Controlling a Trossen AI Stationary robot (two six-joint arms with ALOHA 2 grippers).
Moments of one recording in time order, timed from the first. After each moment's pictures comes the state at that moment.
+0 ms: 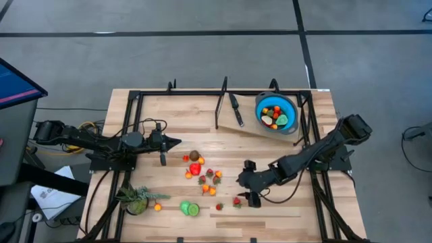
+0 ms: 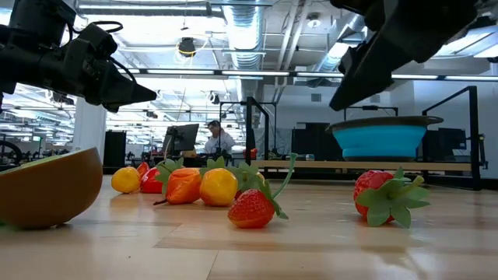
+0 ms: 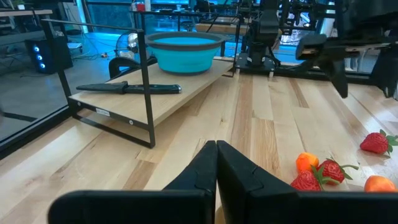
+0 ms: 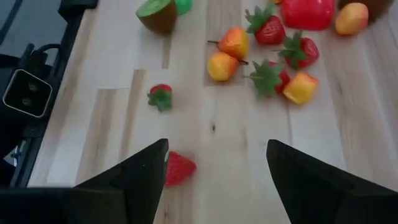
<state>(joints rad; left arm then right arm) -0.03 0.74 0.01 0.61 -0.29 -0.06 0.48 1.58 0.91 -0.16 0.19 0.41</state>
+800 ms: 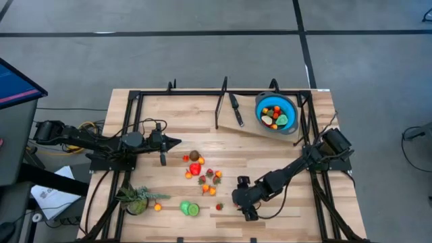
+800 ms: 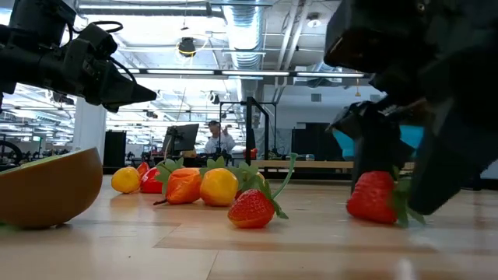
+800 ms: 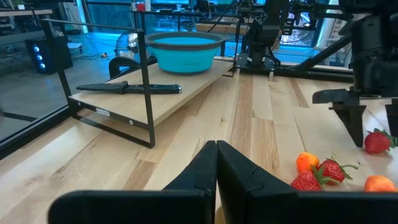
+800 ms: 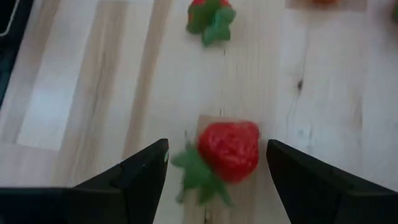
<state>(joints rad) -0.03 0.74 0.01 0.61 -0.29 -0.06 0.53 1.89 1.03 -0.14 0.07 0.39</state>
